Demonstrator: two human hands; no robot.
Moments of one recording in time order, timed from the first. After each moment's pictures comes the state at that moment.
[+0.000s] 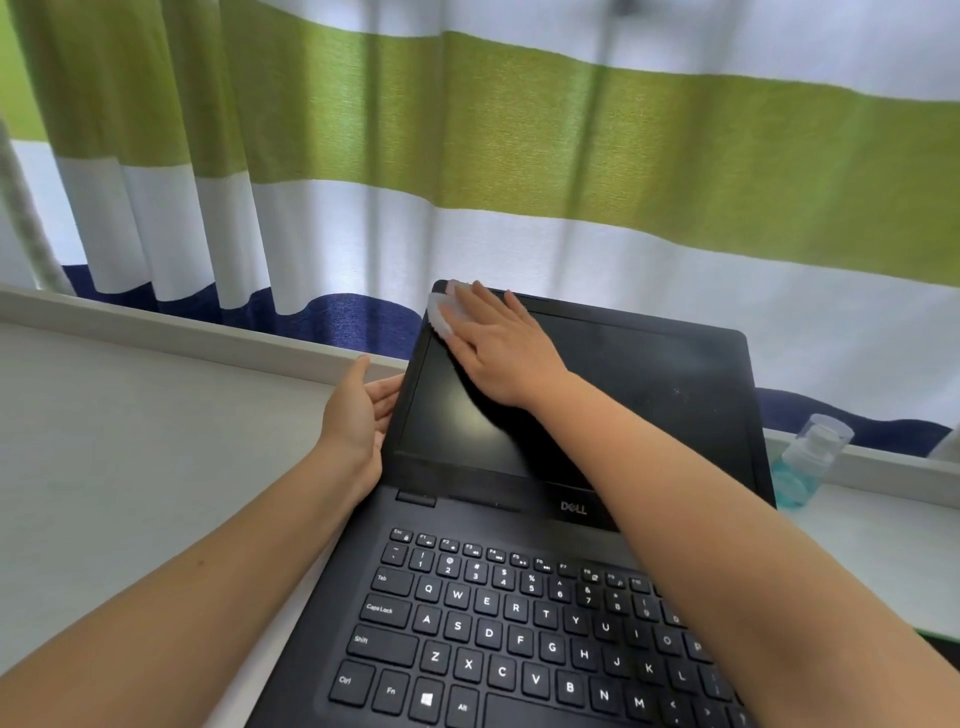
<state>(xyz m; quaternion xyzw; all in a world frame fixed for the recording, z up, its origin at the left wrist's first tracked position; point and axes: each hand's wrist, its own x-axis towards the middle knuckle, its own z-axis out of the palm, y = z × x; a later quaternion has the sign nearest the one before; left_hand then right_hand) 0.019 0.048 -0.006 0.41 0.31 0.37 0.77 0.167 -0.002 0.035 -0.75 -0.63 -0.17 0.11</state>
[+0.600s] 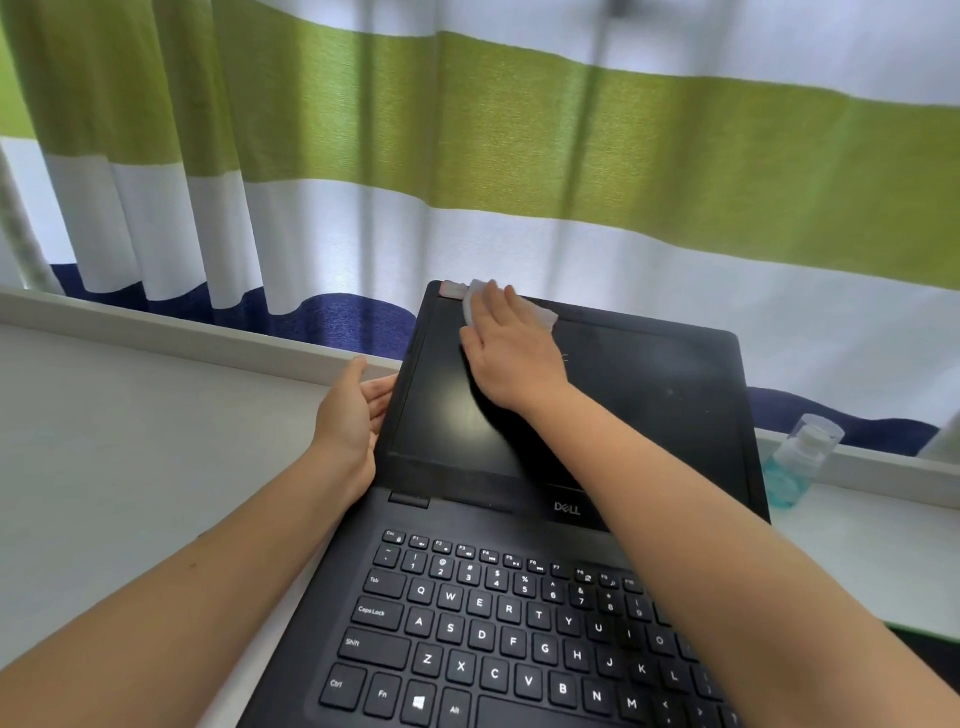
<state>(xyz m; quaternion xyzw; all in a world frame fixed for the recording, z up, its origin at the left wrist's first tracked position) 0.020 0.048 -0.006 0.41 0.31 0.38 0.77 0.169 -0.008 0.029 -0.81 -0.54 -0.15 0.16</state>
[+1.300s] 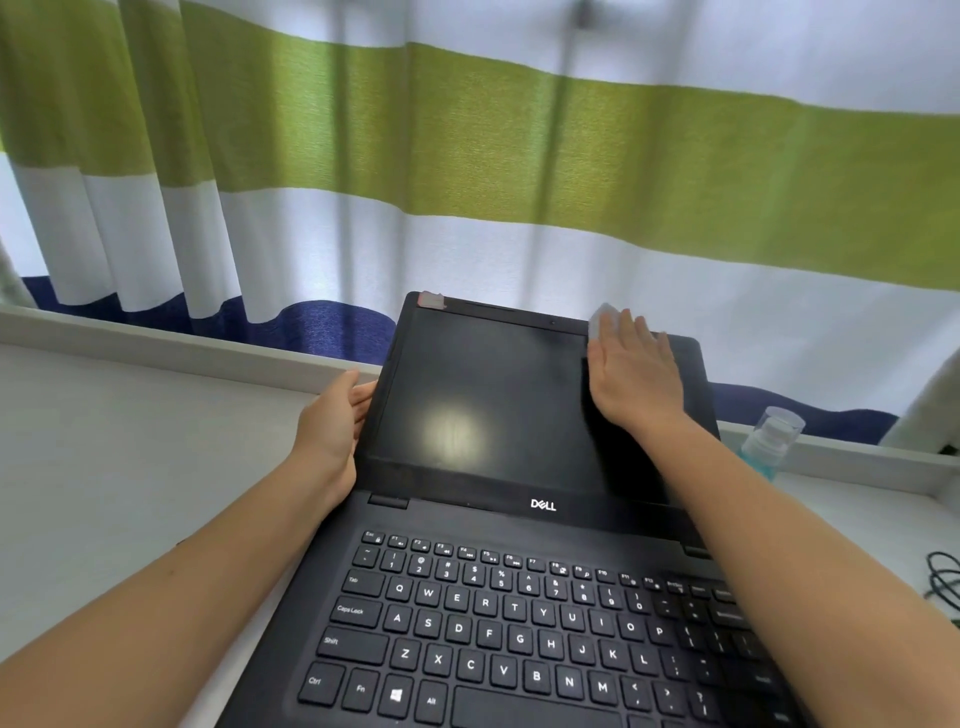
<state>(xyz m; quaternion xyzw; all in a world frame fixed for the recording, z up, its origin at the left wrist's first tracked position) 0.021 0.040 -0.004 0.44 0.33 0.39 0.74 0.253 -0.105 0.024 -0.91 -0.37 -0.17 0.12</state>
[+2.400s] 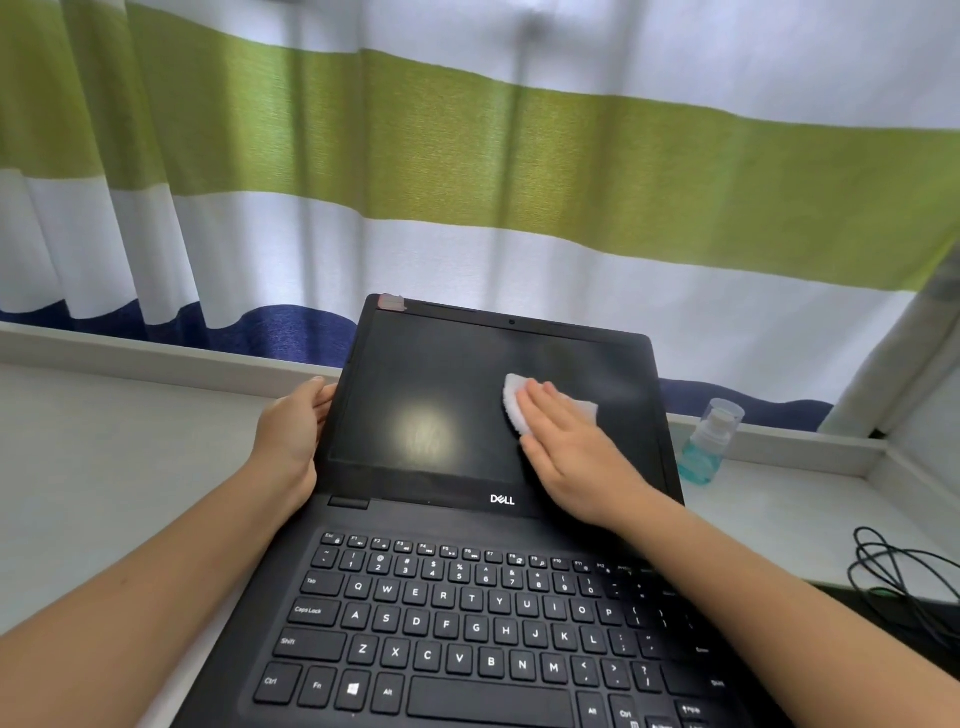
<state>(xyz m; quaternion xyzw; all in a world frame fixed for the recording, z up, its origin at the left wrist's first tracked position) 0.020 0.041 -0.008 0.47 0.33 0.41 0.70 0.188 -0.157 -0.007 -0.80 -0.57 -0.10 0.14</state>
